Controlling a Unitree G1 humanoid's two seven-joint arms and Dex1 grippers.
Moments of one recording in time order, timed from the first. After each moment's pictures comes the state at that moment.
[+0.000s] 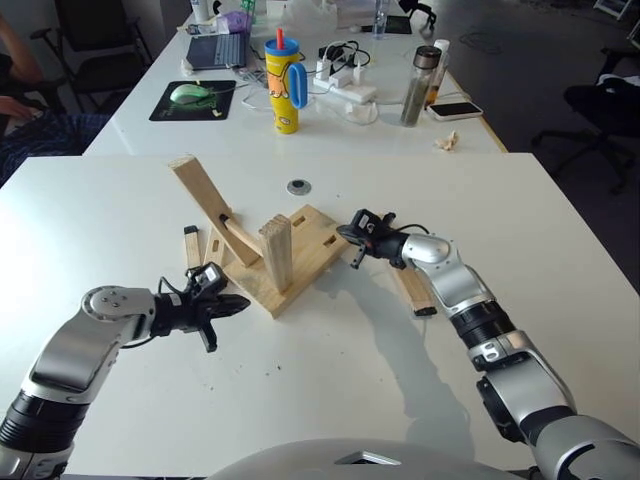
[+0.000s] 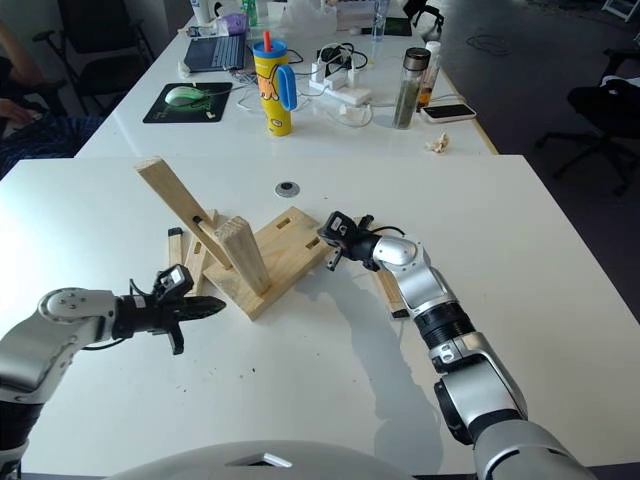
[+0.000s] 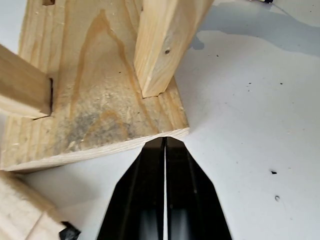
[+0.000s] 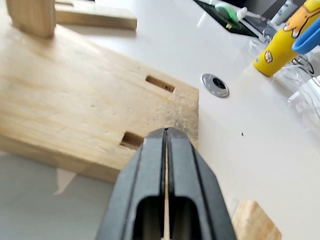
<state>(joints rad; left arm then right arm) -0.03 0.80 -0.08 -0.38 -0.35 0.74 -0.91 -0.60 -0.32 0.33 0.57 -0.10 -0.01 0.65</state>
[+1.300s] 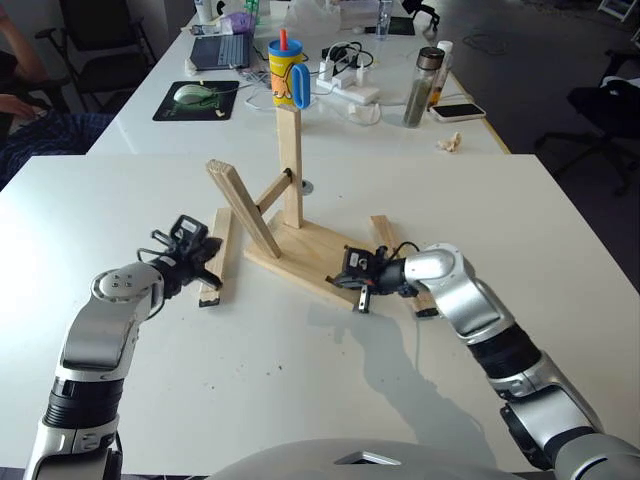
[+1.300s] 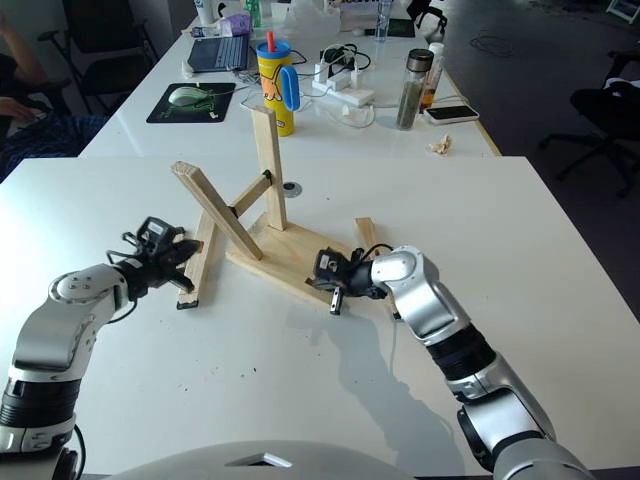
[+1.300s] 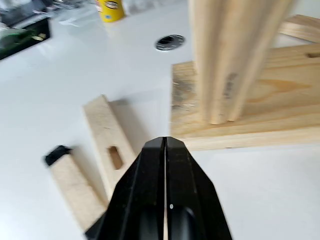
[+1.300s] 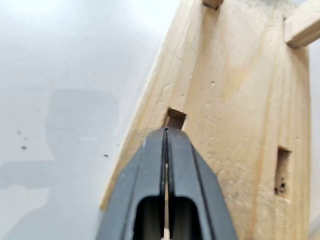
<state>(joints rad) -0.13 0.59 0.05 -0.34 -0.26 0.80 -0.58 -0.44 -0.46 0.35 -0.15 -0.10 0.63 1.03</state>
